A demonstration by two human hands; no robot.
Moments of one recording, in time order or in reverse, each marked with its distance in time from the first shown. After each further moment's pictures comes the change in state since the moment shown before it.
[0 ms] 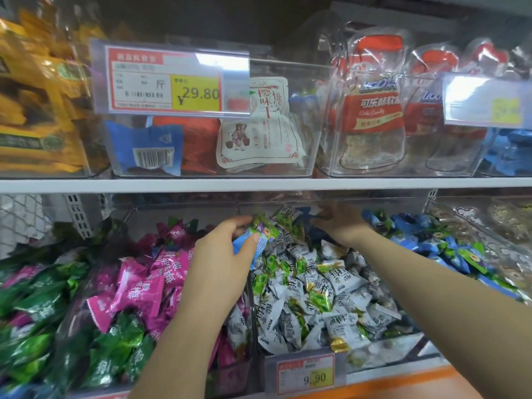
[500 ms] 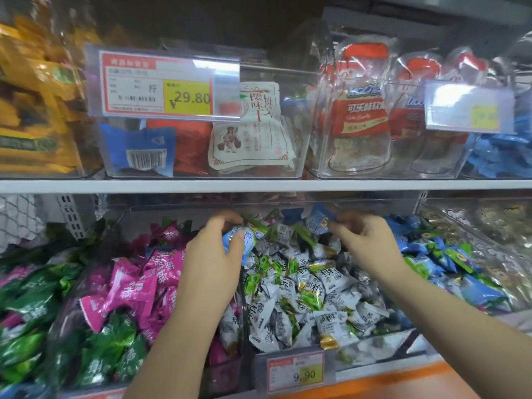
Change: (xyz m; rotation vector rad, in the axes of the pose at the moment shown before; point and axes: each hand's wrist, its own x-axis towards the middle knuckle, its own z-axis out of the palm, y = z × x) left_hand -0.005 0.008 -0.003 -0.019 0.020 -0.055; right_hand -0.086 -0.005 -0.022 0.429 0.293 -0.077
